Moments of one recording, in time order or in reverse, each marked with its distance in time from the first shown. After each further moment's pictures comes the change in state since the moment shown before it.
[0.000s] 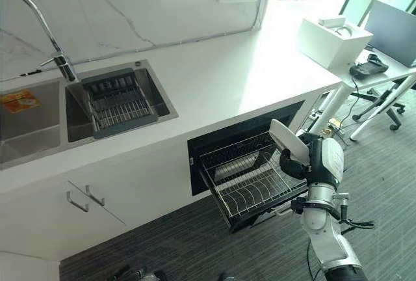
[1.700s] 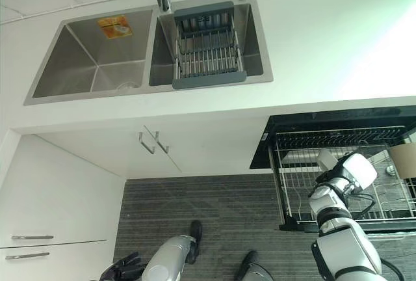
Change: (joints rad) left arm -0.044 0.070 -0.207 -0.081 -0.013 0.012 -0.006; right arm -0.609 0.010 0.216 1.004 0.204 0.245 -0.125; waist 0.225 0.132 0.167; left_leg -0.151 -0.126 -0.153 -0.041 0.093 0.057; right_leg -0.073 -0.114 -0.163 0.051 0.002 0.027
